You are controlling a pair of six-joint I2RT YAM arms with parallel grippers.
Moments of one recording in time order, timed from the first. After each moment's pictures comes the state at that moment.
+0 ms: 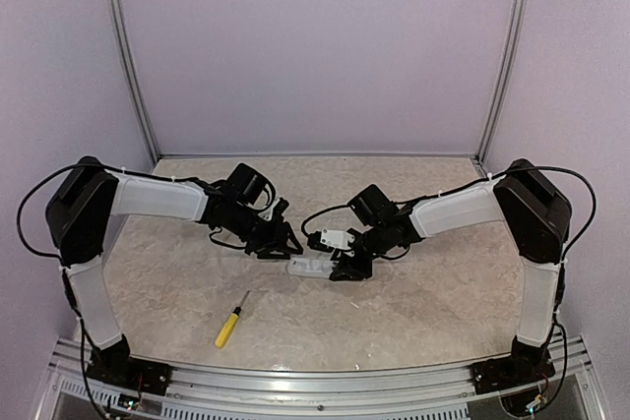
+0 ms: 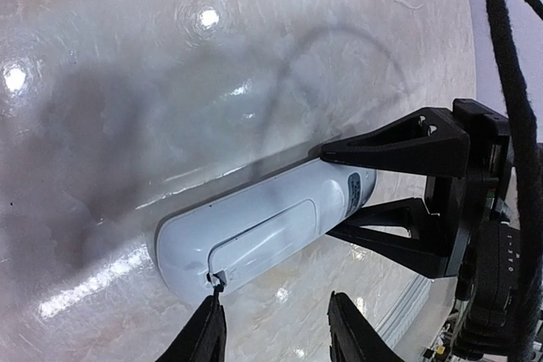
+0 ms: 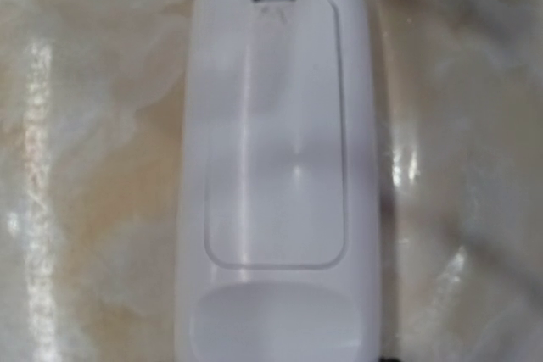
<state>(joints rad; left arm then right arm) -0.66 1.87 1.17 -0.28 0.53 -0.63 0.79 1.98 1.19 -0.19 -0.36 -0.62</state>
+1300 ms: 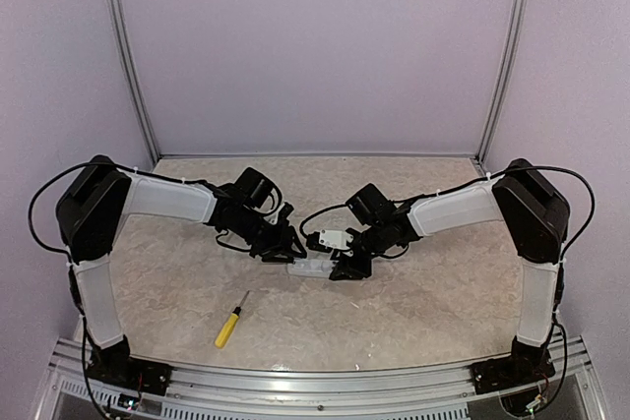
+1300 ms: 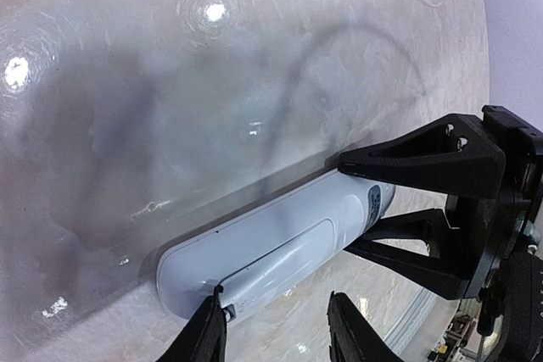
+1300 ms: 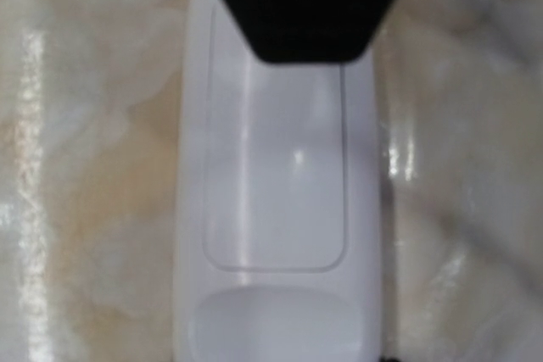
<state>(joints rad) -0.67 1.94 1.20 -0.27 0.52 -0.63 0.80 1.99 1.21 -0.22 -0.33 -0.63</state>
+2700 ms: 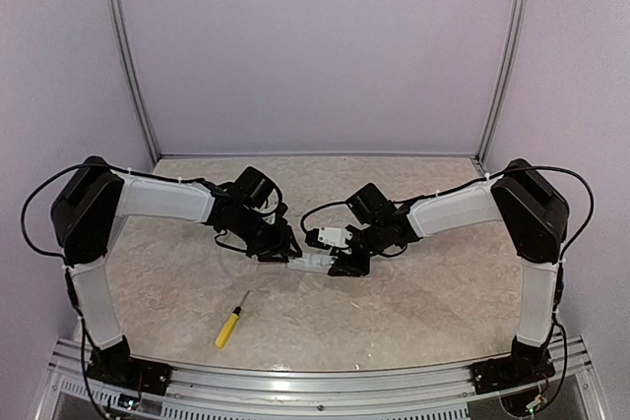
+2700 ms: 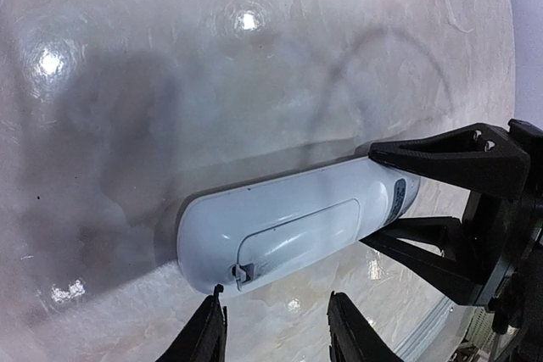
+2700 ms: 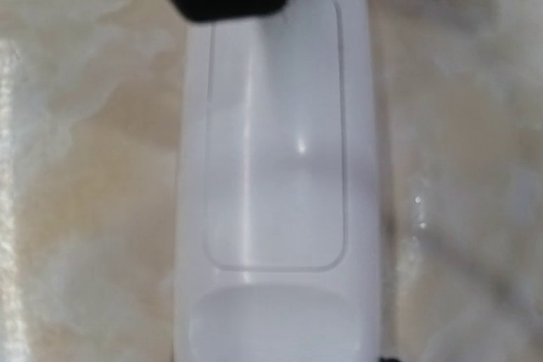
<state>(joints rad) -0.69 1.90 1.20 -0.32 0.40 -0.69 0.80 2.00 1.21 -0.17 -0.29 -0.61</state>
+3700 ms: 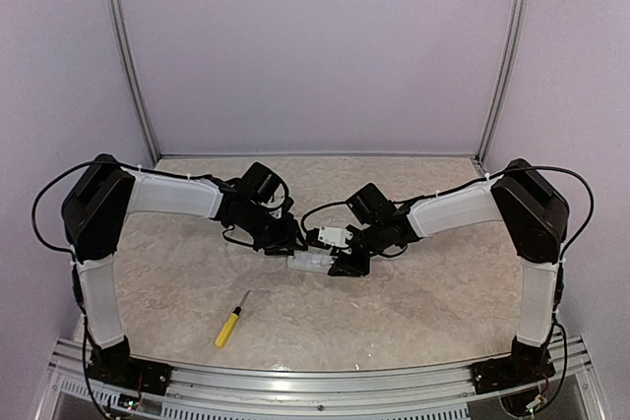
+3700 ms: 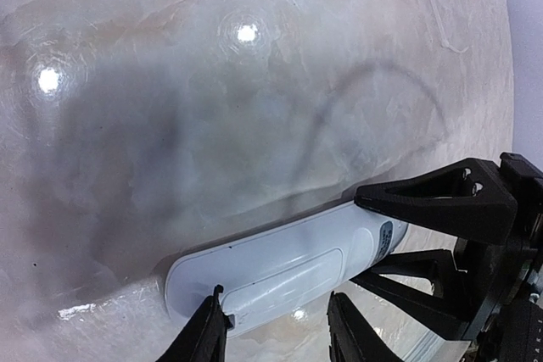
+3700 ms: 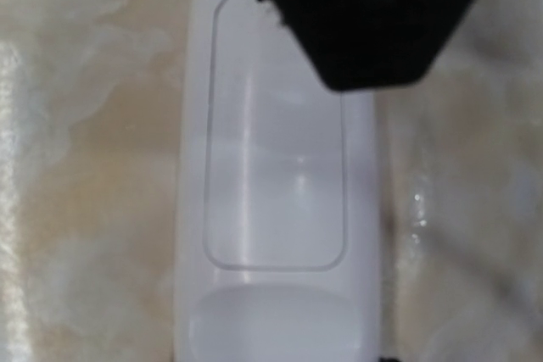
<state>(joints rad) -0.69 1.97 1.28 -0.31 0.38 -0.67 0.80 2.00 1.21 -0.16 -0.29 -0.61</state>
